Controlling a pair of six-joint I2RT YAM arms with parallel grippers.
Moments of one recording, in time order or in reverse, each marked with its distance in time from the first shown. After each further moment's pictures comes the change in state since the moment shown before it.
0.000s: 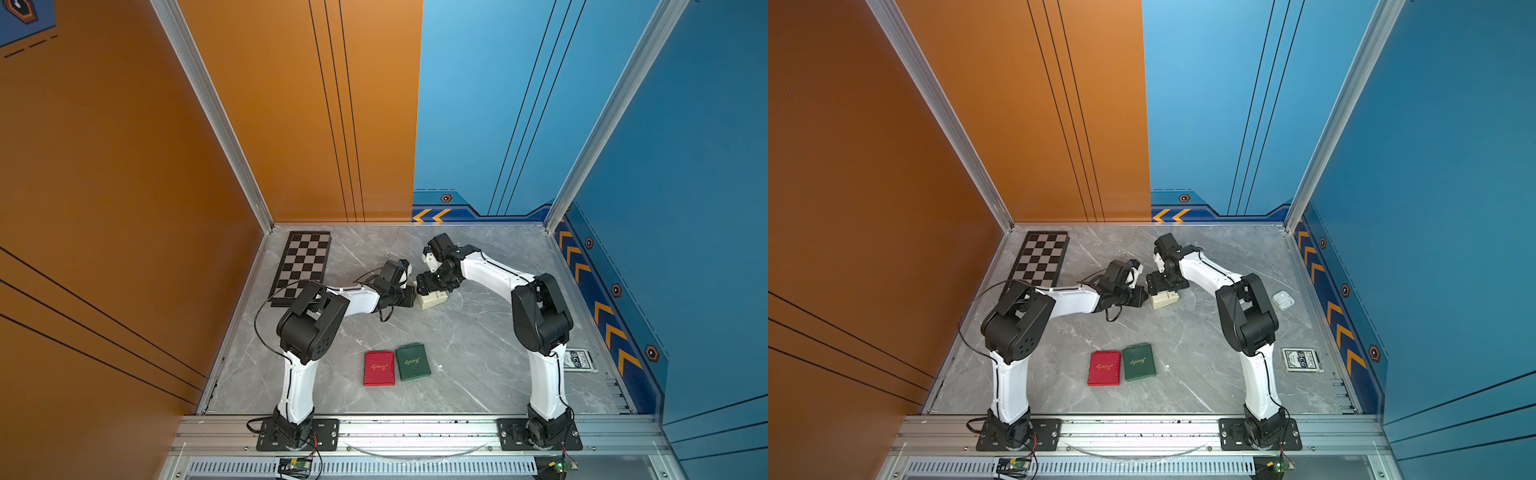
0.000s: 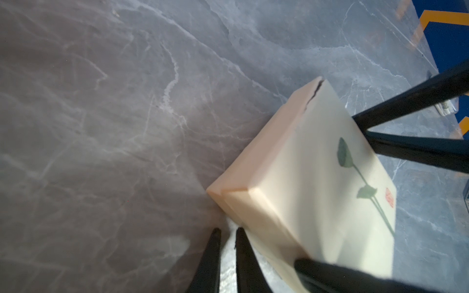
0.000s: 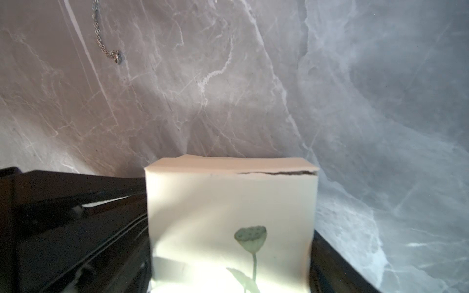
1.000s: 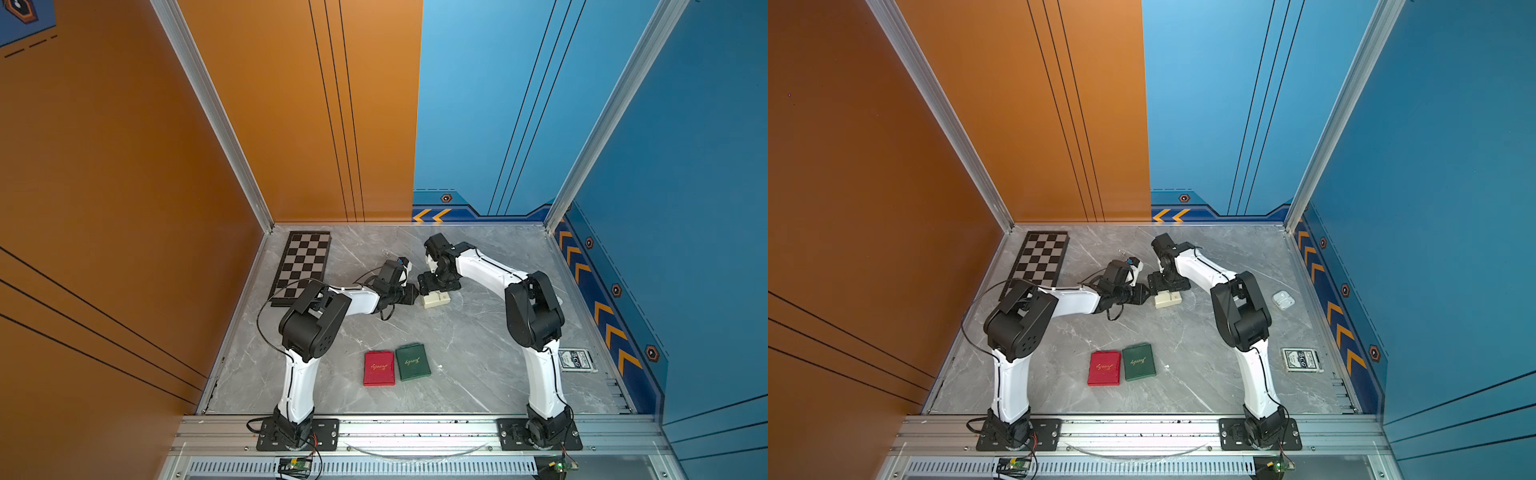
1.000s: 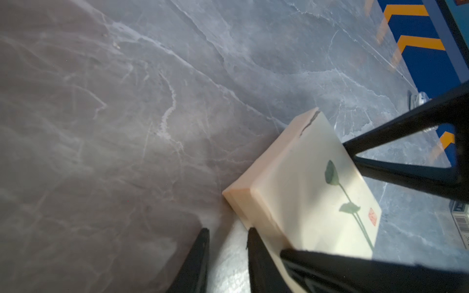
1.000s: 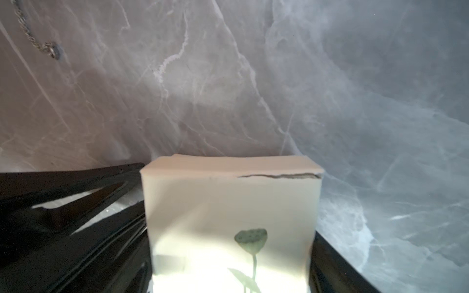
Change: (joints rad) left arm 0.011 0.012 -0.037 0.134 0.008 -0.031; right arm 0.019 0.064 0.092 -0.122 0.105 0.090
